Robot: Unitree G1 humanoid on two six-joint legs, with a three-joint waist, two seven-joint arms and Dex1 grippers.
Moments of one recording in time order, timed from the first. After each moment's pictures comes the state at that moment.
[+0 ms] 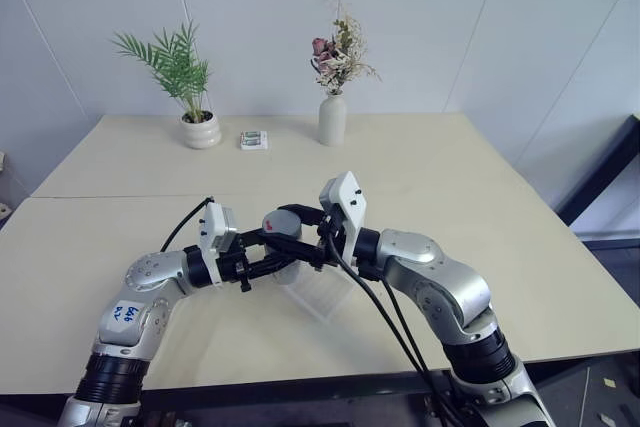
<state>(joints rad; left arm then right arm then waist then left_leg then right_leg) -0.47 0.55 0.06 -0.04 -0.53 0.26 -0.98 -0.73 -0.18 0.22 -0.27 0.45 0.69 0.61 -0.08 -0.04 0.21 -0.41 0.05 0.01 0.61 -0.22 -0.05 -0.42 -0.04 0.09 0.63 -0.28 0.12</state>
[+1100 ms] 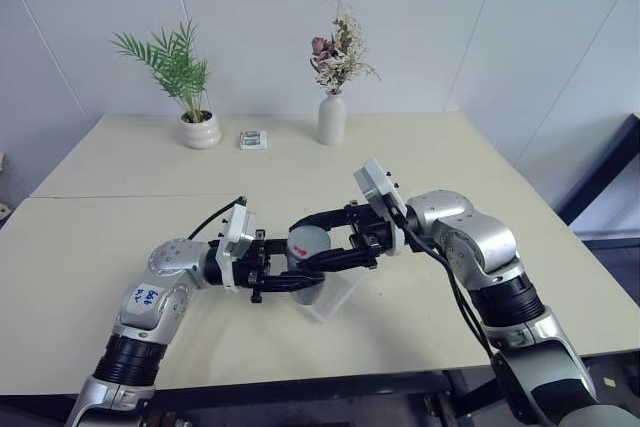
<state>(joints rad) -0.56 0.52 -0.02 -0.03 -0.55 0.30 -1.21 -0.94 -0.37 0.19 0.03 0.54 0.55 1.34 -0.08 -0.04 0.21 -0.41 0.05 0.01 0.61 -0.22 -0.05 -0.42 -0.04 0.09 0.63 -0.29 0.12</state>
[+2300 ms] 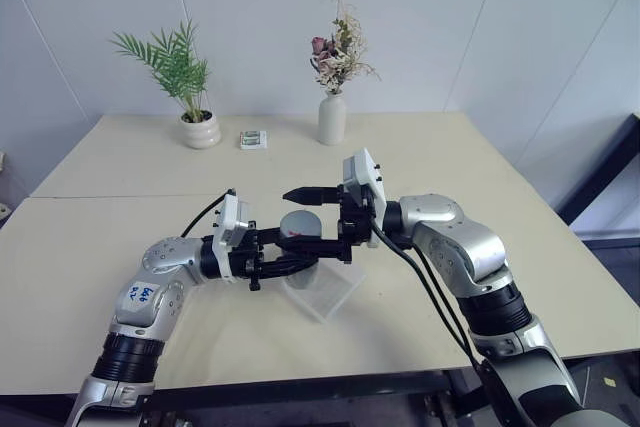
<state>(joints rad) -0.57 0.51 0.02 0.01 -0.55 0.31 -1.14 -0.91 -0.32 0.17 -0.02 0.48 0.55 1.04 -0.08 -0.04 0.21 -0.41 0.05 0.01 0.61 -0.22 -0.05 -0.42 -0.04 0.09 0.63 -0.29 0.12</state>
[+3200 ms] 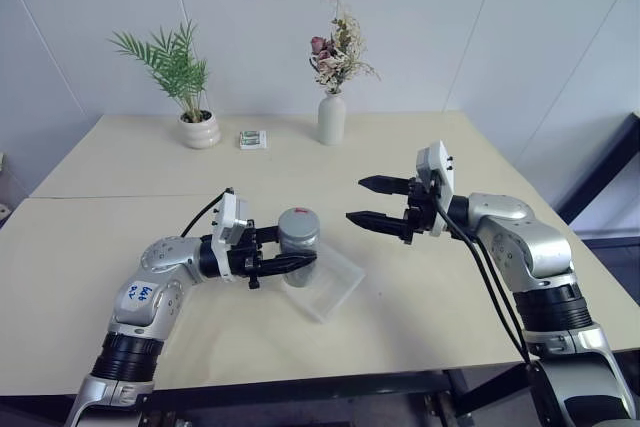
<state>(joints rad) -0.57 0.52 0.03 0.01 -0.55 0.31 -1.14 -0.83 -0.54 0.00 0.10 0.51 0.51 1.06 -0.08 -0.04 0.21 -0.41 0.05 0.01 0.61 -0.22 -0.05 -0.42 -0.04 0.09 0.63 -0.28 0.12</state>
